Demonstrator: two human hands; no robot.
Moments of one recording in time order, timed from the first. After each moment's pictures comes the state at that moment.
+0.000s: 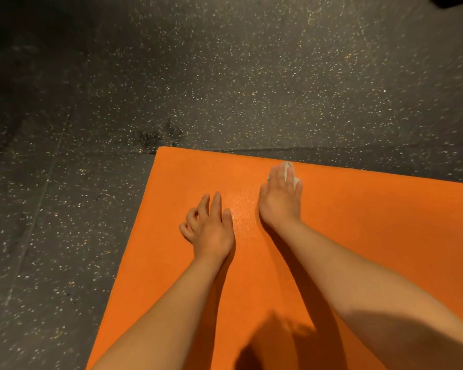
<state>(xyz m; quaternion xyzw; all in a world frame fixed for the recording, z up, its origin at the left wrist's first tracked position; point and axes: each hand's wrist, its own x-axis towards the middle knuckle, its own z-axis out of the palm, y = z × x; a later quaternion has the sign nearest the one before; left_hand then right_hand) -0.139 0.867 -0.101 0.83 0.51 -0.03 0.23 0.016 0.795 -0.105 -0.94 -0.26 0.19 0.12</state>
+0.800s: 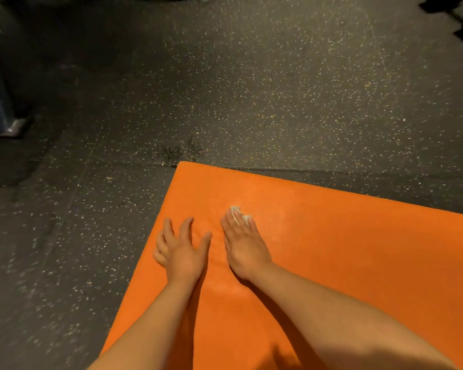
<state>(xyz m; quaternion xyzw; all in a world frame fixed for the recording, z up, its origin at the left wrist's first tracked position) -0.207 0.906 -0.106 0.78 0.60 0.04 0.19 -0.075 0.812 -0.116 -0.80 -0.54 0.20 0.16</state>
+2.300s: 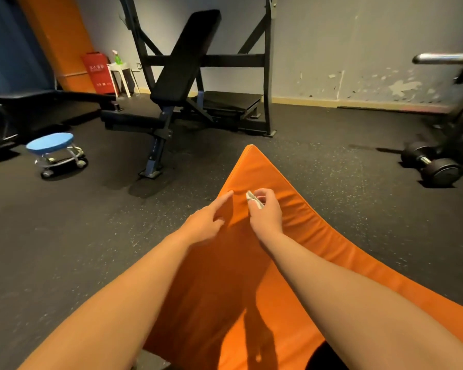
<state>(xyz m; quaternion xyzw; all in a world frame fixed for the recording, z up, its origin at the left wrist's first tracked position) -0.288 0.685 0.296 0.85 0.42 0.10 0.28 -0.126 0.631 0.264 -0.69 -0.35 0.22 0.59</state>
